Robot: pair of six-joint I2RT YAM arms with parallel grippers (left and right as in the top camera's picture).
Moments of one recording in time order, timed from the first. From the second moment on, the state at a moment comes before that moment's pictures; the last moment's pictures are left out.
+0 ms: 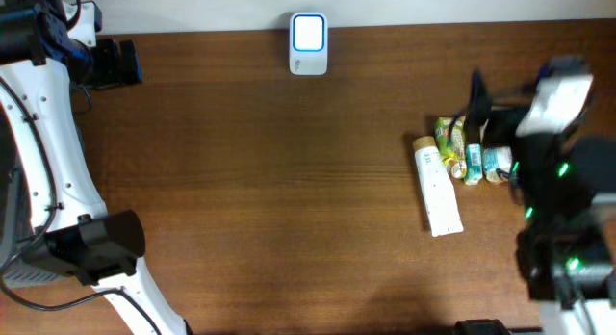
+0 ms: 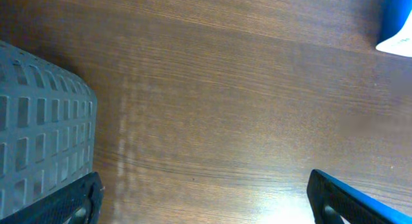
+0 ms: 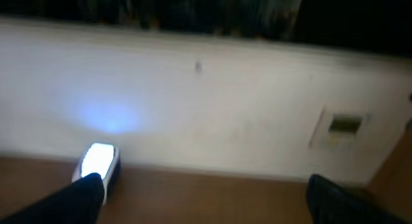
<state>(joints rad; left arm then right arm) 0.23 2.10 2.53 -1.56 0.08 0.05 -0.01 0.86 0.93 -0.10 -0.02 -0.09</state>
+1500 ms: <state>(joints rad) 0.23 2.10 2.53 -1.56 0.08 0.05 -0.01 0.01 0.01 -0.07 -0.07 -0.10</state>
